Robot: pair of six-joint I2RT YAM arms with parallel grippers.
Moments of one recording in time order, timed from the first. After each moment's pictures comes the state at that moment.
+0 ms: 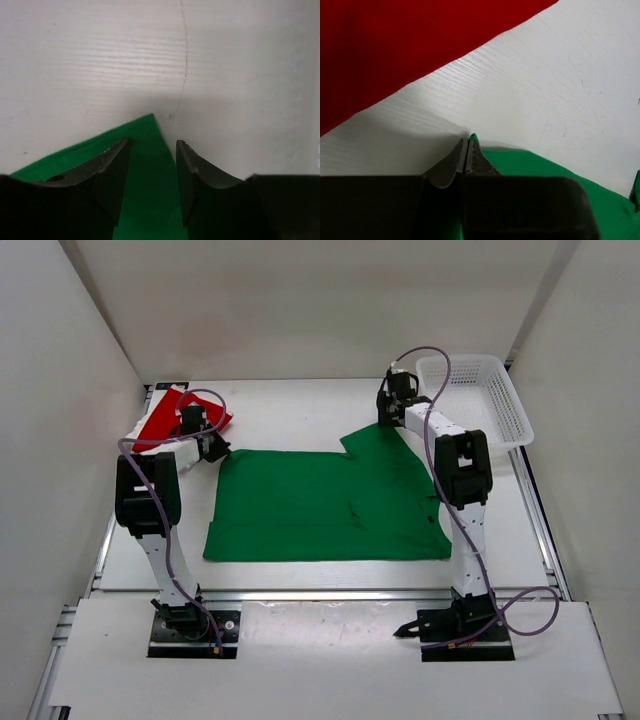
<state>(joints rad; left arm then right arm) 0.02 1.97 1.23 -0.08 0.06 -0.62 0.22 2.36 1.88 -0.31 0.14 0.13</state>
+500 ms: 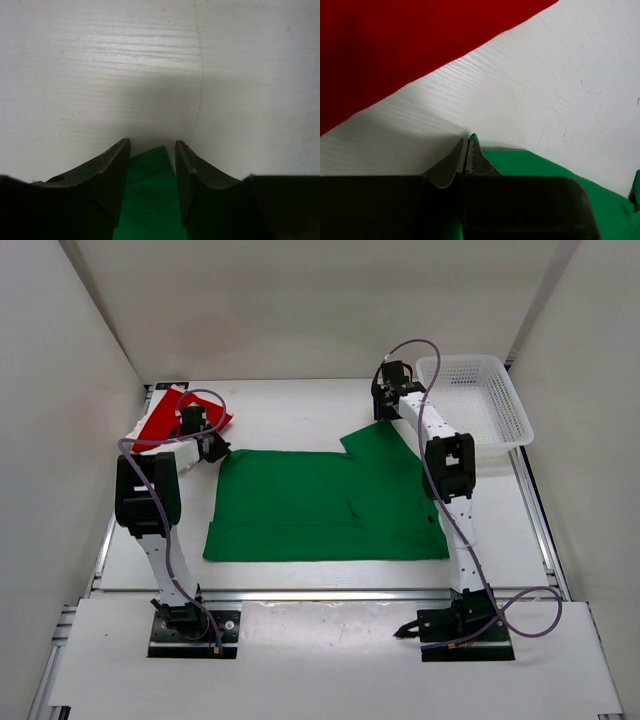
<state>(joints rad) 0.02 1.97 1.23 -0.07 0.07 -0.62 0.22 2.60 2.33 -0.61 0.11 0.11</state>
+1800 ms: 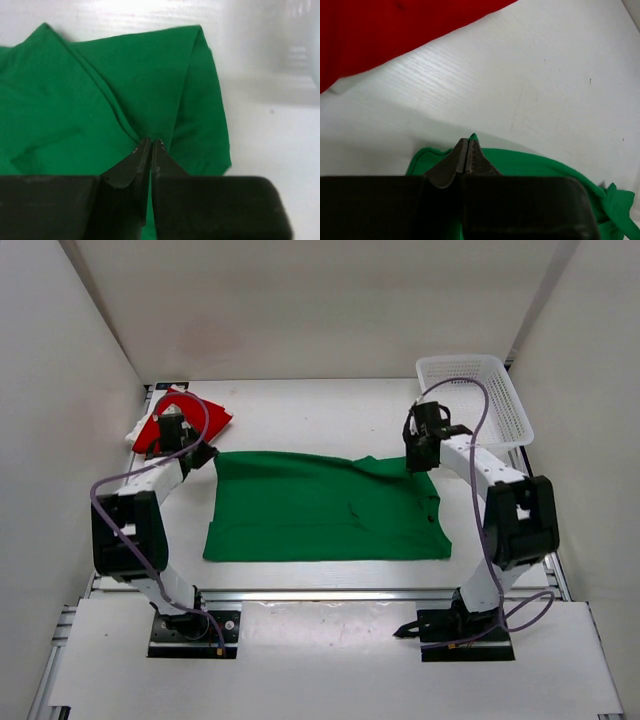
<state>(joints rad) 0.08 1.65 1.01 -0.06 0.10 -0.62 0.22 1.73 1.25 -0.55 0.05 0.17</state>
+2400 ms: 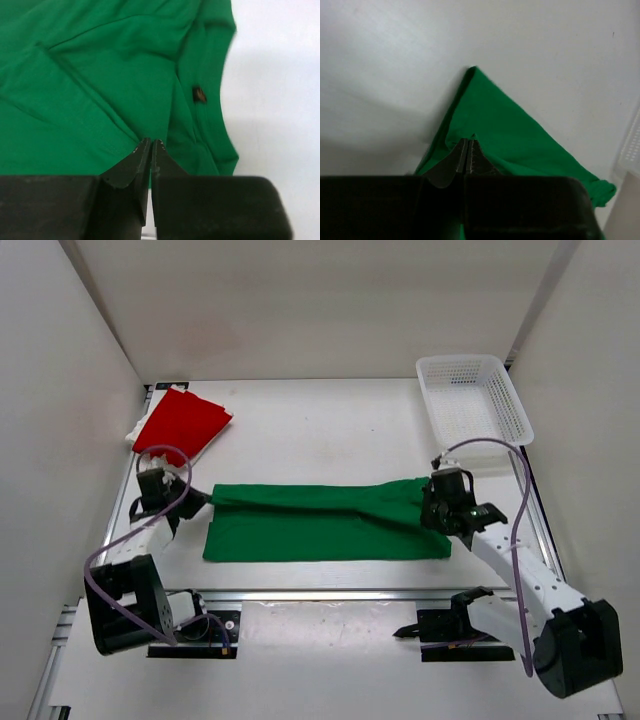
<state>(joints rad) 0.23 1.23 0.53 -0.03 0.28 -0.66 0.32 1.01 0.64 -0.51 0.12 0.32</state>
